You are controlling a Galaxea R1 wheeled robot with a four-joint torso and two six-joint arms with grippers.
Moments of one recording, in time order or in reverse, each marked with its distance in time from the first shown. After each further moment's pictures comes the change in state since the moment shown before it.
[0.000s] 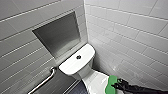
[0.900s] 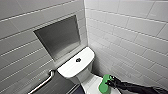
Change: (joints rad) left arm 0.014 0.002 -0.009 0.016 0.006 0.003; right arm 0.021 0.246 -0.285 0.014 -0.043 0.158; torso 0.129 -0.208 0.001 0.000
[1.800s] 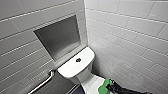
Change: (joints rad) left arm 0.008 -0.002 0.000 0.000 0.001 0.000; right arm -0.087 0.126 -0.251 0.011 0.092 0.108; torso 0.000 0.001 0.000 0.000
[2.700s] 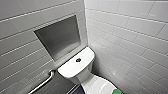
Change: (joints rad) left arm 0.003 -0.006 0.000 0.000 0.000 0.000; right arm -0.189 -0.316 0.376 0.005 0.107 0.000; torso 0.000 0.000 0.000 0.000
